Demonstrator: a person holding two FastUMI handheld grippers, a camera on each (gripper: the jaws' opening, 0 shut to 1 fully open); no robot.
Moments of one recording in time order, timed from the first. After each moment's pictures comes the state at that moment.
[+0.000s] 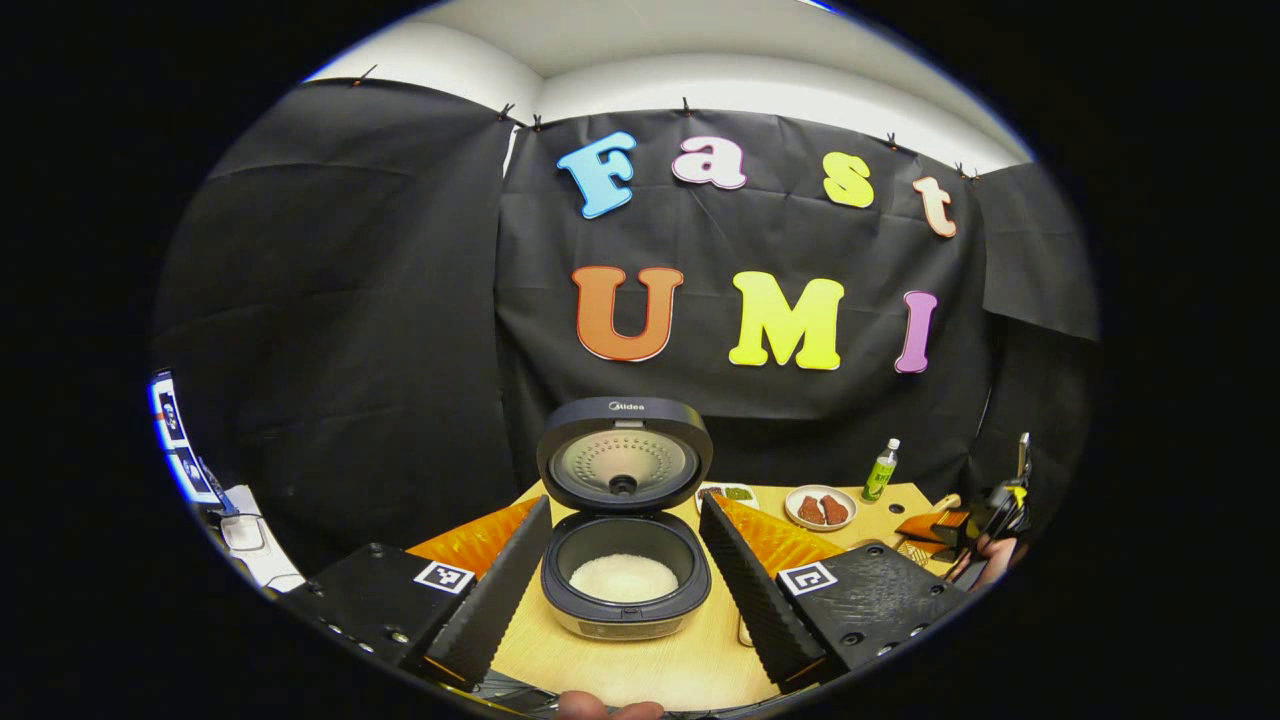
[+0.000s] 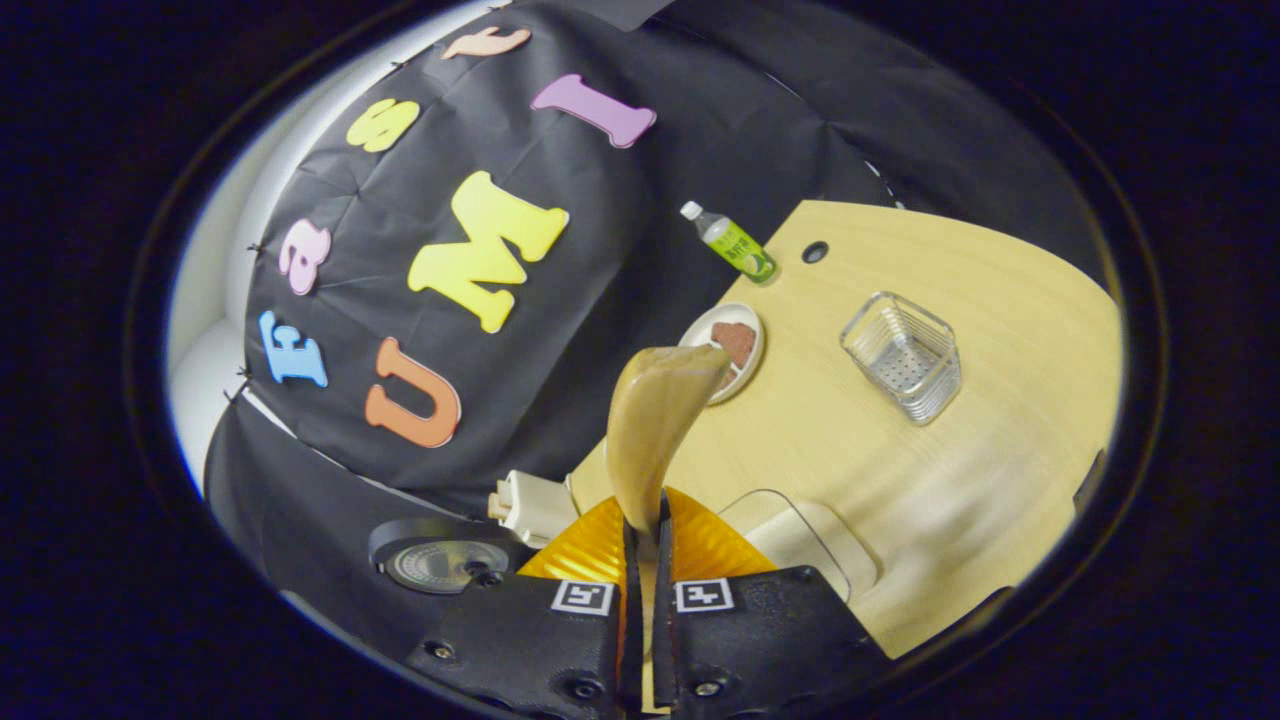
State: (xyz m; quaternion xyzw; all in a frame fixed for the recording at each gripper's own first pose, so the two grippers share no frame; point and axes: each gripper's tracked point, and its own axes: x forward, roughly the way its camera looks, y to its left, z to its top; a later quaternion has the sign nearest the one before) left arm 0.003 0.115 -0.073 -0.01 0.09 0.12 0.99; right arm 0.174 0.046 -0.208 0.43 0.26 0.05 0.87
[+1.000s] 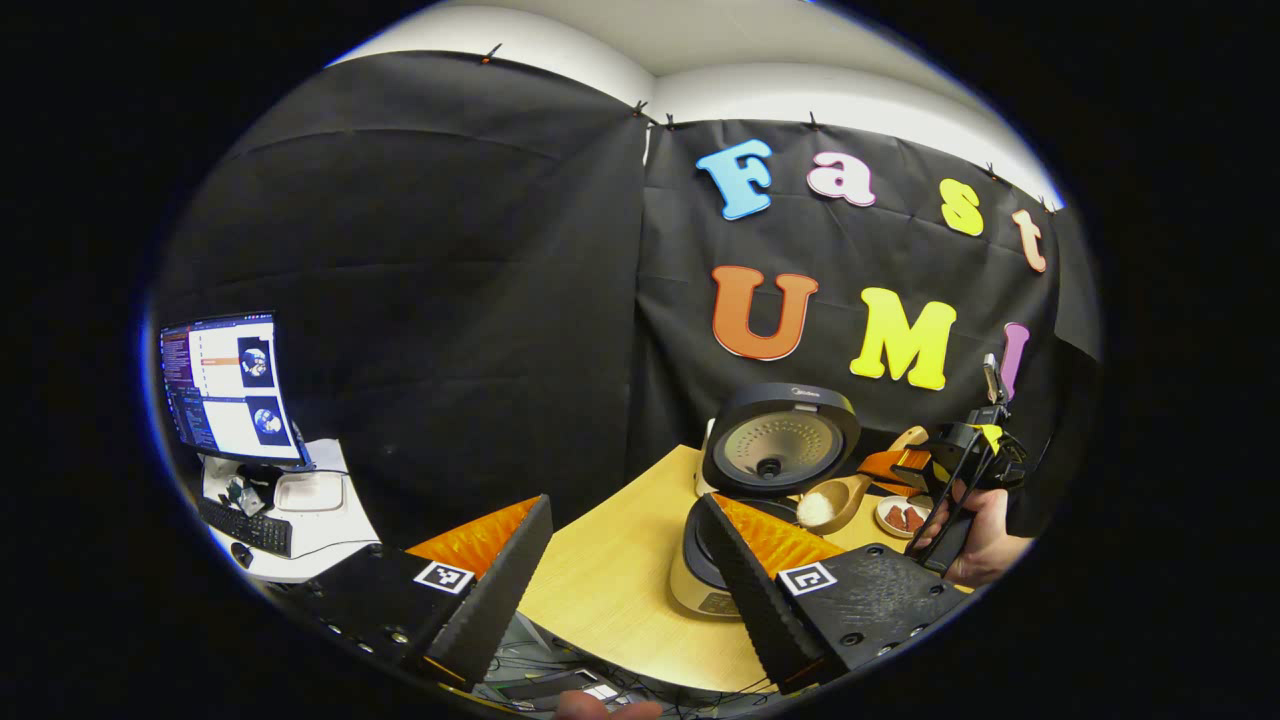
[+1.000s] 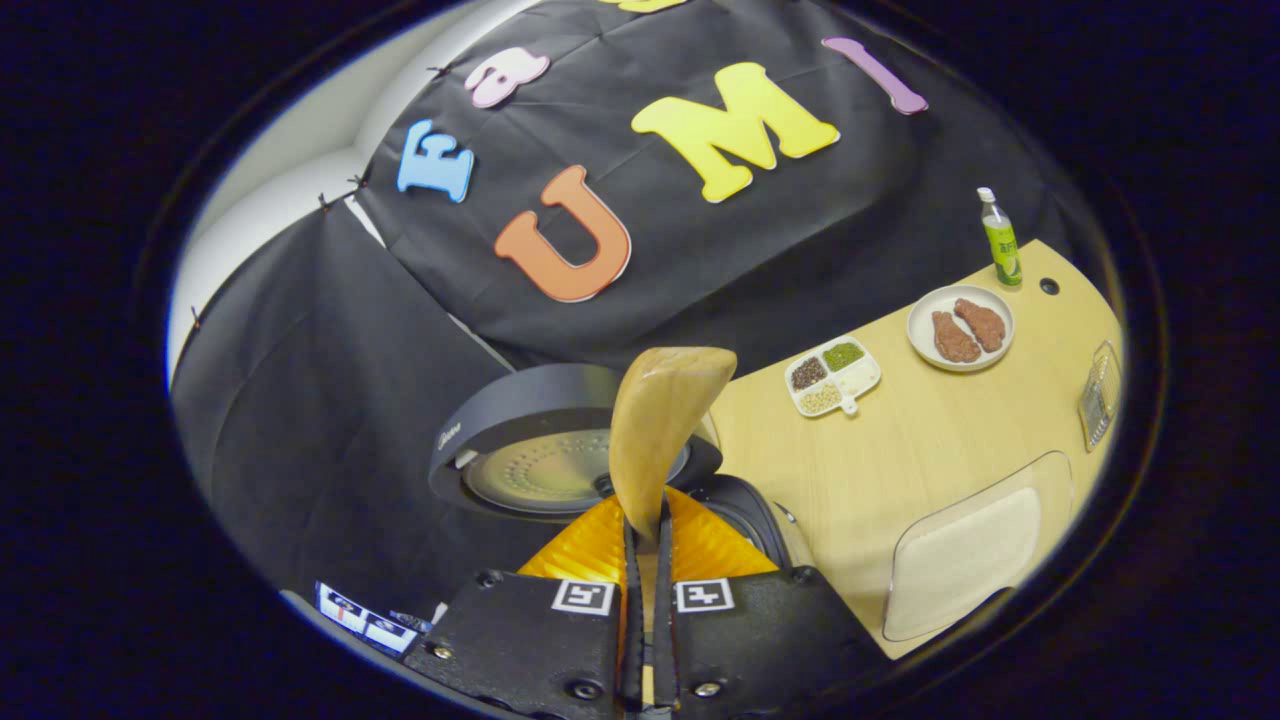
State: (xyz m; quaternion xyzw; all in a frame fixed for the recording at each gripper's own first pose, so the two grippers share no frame) left arm -0.108 0.252 -0.088 -0.06 0.10 0.27 0.96; right arm 0.181 0.339 -0.191 0.23 0.30 0.23 0.90
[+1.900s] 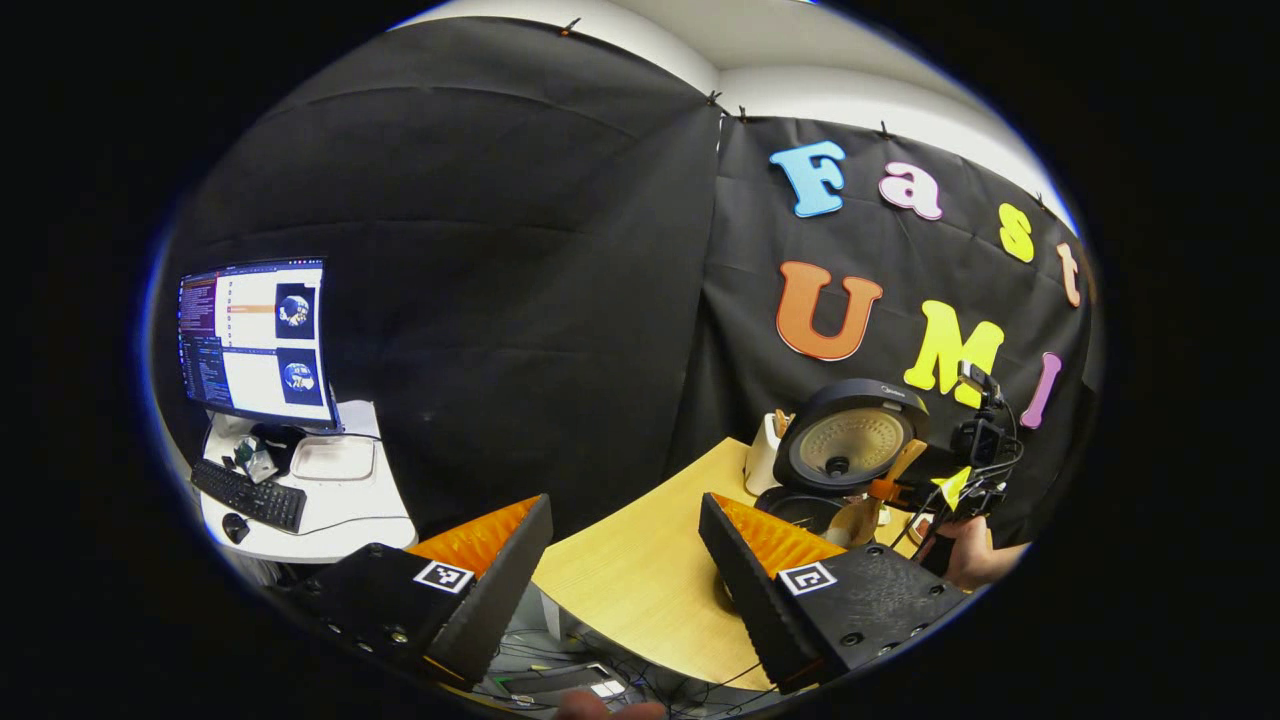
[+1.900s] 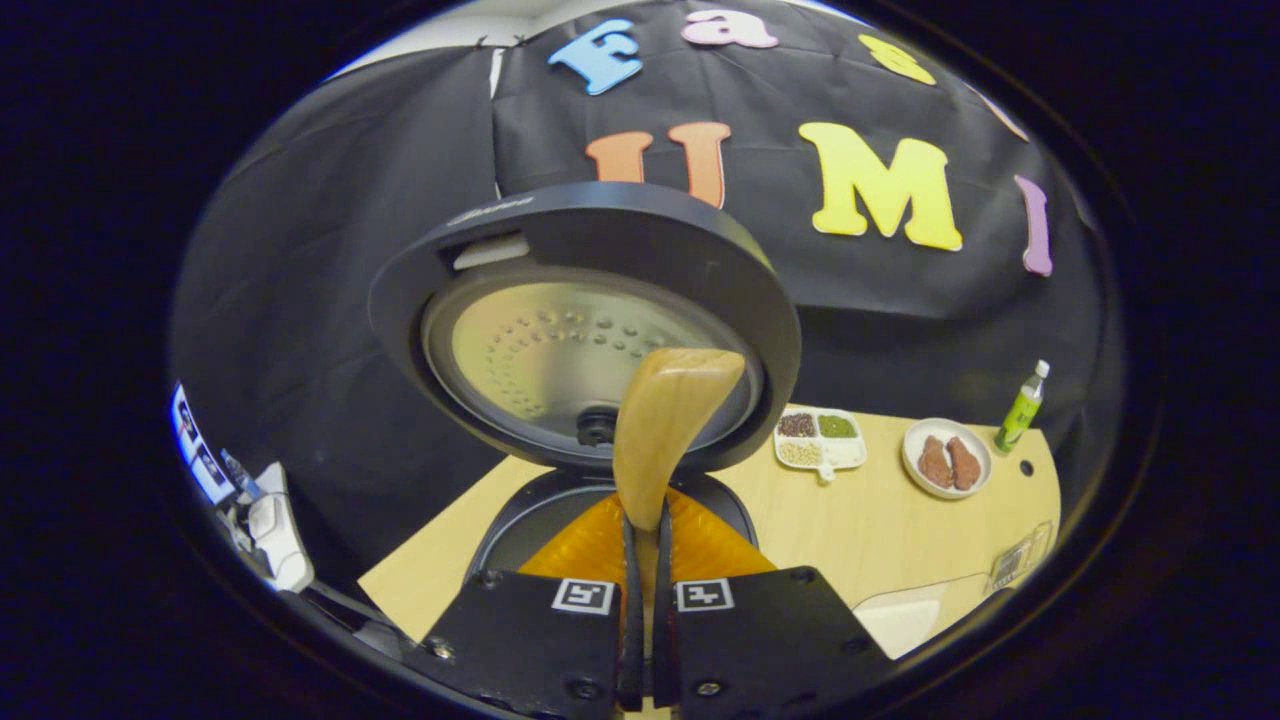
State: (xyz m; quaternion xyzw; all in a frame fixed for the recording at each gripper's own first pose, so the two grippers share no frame) left arm -0.137 0.325 -0.116 -0.11 0.11 0.31 0.94; right arm 0.191 0.386 -0.247 -0.06 0.25 0.23 0.94
